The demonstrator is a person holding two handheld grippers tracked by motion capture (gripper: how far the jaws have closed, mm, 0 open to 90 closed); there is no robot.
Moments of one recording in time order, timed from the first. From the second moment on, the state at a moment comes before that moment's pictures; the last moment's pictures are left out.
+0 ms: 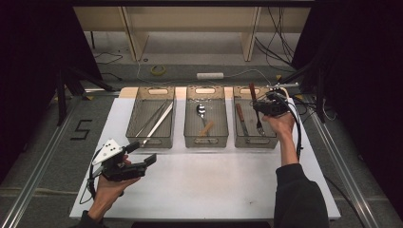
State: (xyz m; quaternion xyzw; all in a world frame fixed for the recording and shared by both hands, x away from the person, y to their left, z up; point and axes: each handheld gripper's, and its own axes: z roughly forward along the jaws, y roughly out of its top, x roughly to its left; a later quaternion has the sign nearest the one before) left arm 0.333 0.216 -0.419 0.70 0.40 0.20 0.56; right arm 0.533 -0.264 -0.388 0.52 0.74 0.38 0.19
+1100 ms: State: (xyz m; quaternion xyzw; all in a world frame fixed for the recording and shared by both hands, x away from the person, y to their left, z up) left arm 0.332 0.216 -0.419 0.70 0.40 0.19 0.56; right arm 0.526 -0.245 -0.393 0.51 0.76 0.36 0.15
